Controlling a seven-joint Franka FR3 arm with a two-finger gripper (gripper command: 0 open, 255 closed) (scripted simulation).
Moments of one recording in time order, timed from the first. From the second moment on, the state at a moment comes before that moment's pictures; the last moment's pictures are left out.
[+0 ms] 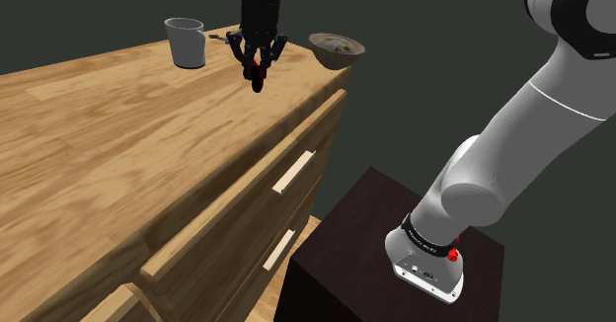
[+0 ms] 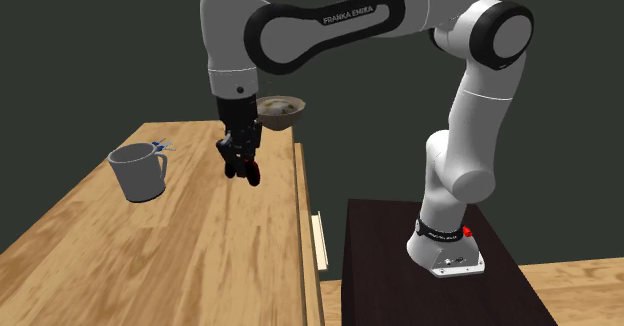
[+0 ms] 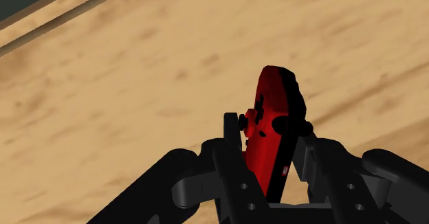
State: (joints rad) arm 0.00 -0.10 0.23 -1.89 0.09 1.79 0.47
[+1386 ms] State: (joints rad) arm 0.00 -0.04 0.23 -1.54 0.07 1.50 0.50
